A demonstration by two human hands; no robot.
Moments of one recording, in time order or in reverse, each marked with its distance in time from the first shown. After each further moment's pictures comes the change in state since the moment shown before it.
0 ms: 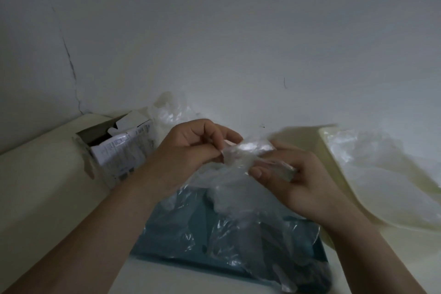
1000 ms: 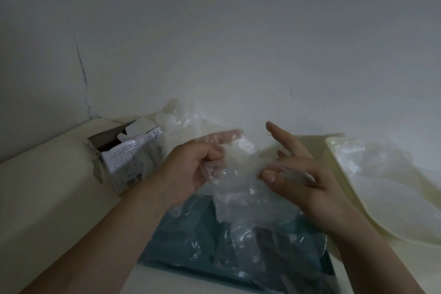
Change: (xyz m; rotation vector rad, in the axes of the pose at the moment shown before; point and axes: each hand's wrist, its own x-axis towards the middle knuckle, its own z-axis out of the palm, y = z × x) left_hand 0.010 -0.009 -0.003 -0.420 0.042 -0.389; right_hand -0.002 -0.012 -0.005 0.253 -0.042 0.125
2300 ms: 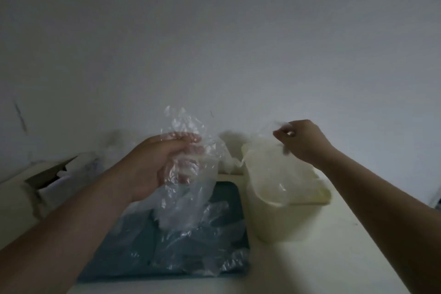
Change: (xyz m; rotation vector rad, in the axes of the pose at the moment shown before) left_hand -0.025 0.036 0.121 0.383 0.100 -0.022; right_hand -0.013 0.002 -0.188 -0.660 0.385 0.394
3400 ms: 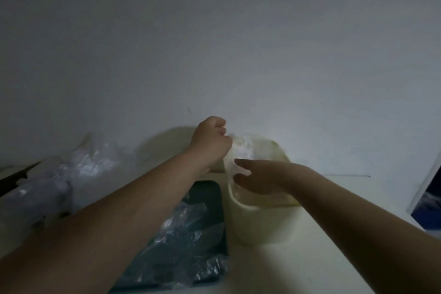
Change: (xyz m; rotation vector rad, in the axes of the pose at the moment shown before) left_hand 0.112 -0.026 0.127 0.513 0.127 0.213; right_hand -0.024 -0.004 0.039 -0.388 -0.688 0.036
